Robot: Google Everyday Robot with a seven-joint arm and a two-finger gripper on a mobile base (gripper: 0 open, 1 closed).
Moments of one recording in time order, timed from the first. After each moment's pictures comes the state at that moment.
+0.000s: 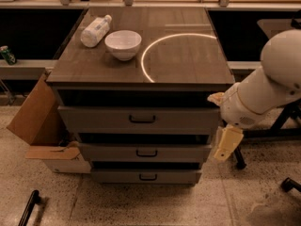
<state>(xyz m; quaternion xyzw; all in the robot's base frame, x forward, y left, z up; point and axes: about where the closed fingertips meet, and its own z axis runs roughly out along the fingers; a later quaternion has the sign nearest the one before) 0.465 -0.176 0.792 -0.64 0.74 0.07 0.19</state>
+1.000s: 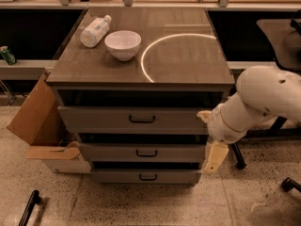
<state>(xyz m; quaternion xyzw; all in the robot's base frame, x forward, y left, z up) 0.472 -0.163 0.713 -0.66 0.73 0.08 0.17</state>
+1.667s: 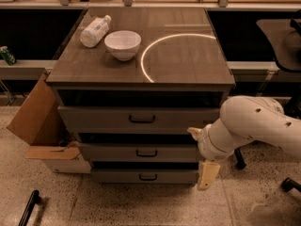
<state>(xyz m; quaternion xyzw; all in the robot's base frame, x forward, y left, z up) 0.457 -0.148 0.651 -0.71 0.68 0.05 0.16</state>
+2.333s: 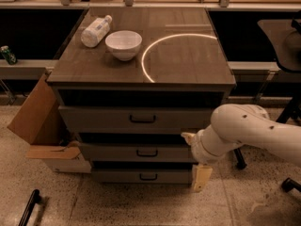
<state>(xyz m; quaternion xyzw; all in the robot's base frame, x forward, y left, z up) 0.462 -0.135 0.618 -0.72 0.67 0.06 0.16</state>
